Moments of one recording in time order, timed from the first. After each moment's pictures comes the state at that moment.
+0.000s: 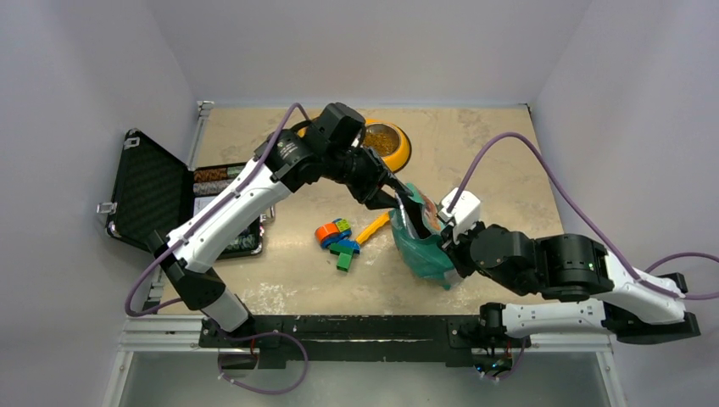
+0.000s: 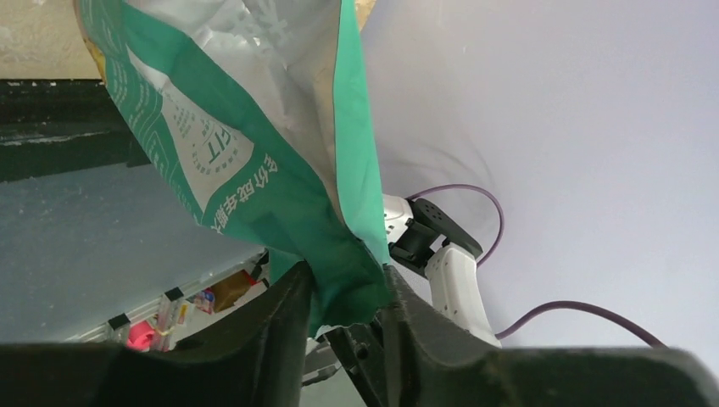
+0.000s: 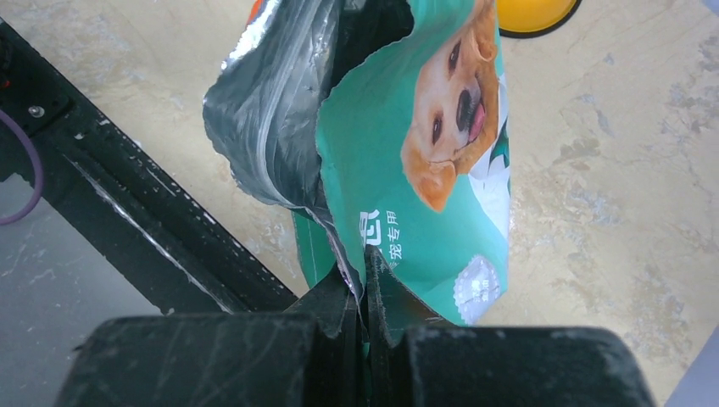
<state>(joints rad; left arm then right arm) -0.84 1.60 1.90 -1.06 0.42 -1.59 1.42 0.84 1.35 -1.20 0.63 0.34</state>
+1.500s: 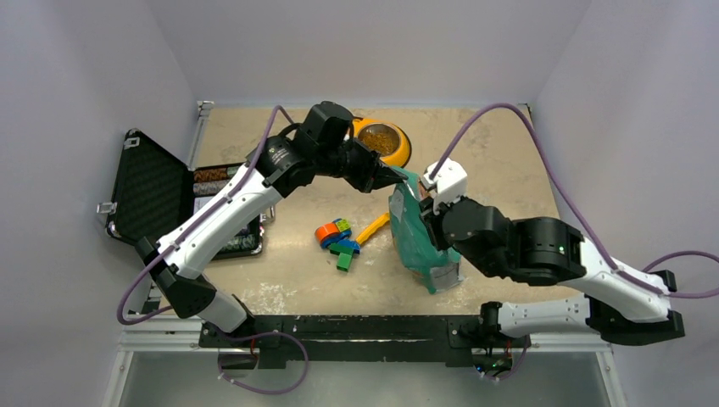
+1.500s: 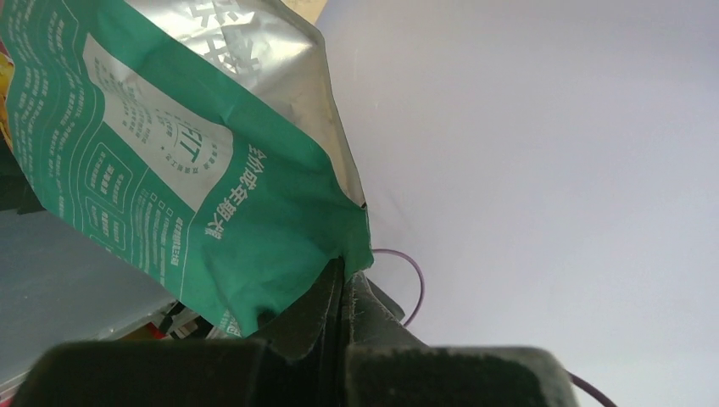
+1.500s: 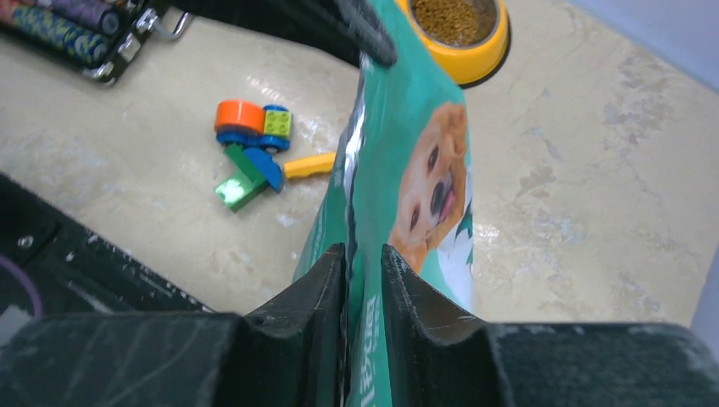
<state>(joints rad) -0.80 1.53 1.77 -0.85 0.32 -1.76 1.33 1.05 1.51 -1.08 0.77 0.34</state>
